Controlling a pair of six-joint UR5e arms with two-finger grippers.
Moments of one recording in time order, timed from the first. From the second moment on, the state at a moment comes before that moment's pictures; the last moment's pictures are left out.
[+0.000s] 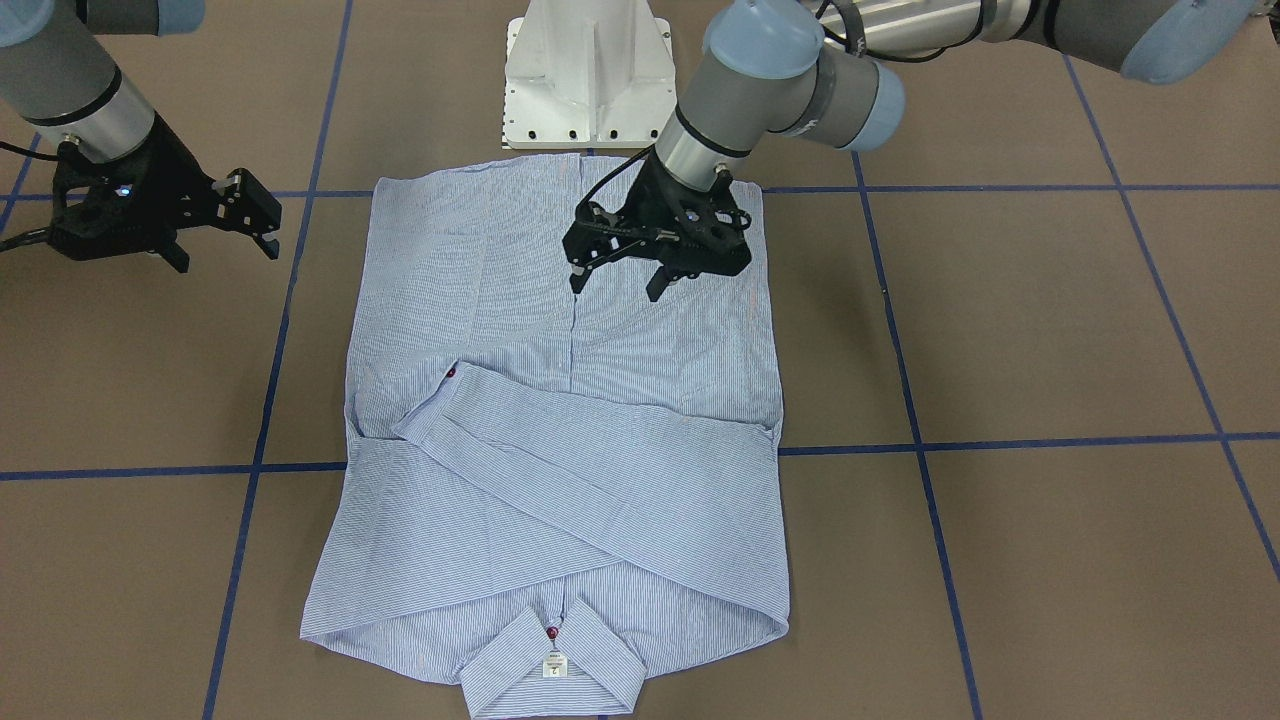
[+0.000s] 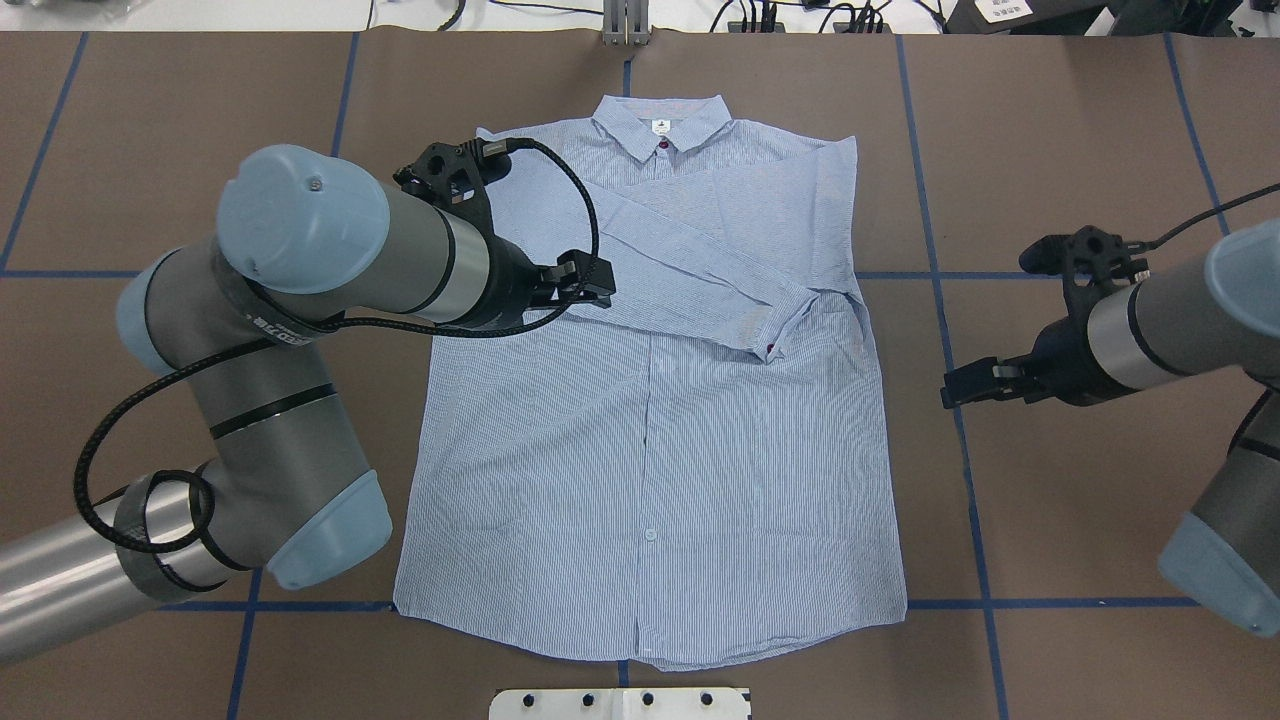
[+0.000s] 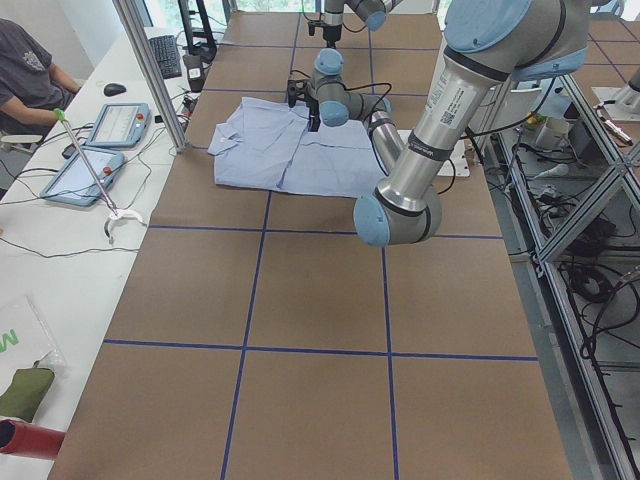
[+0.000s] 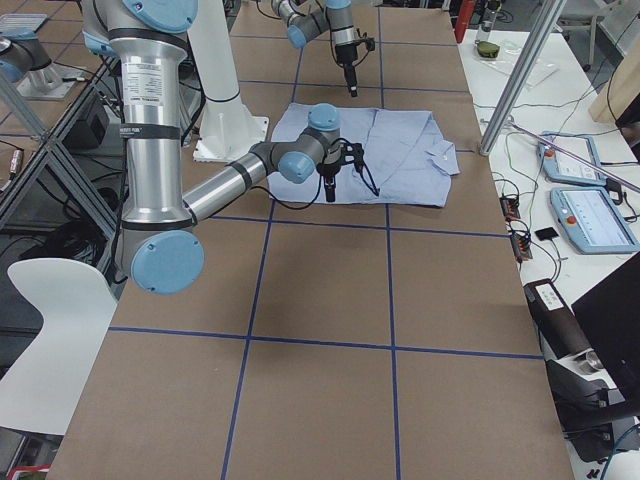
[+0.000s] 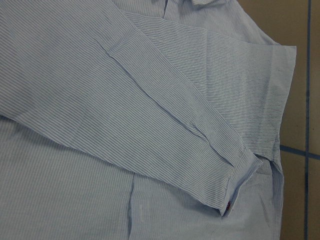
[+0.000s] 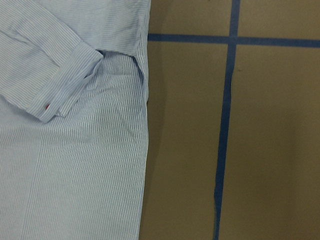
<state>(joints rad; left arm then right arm) -0.59 -2.18 -1.85 -1.87 -1.87 -1.44 0.73 -1.59 2.05 -1.19 2.07 1.02</state>
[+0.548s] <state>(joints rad) -0.60 -2.16 -1.90 -1.84 -1.86 -1.43 0.54 -1.62 2.04 -1.13 1.98 1.22</state>
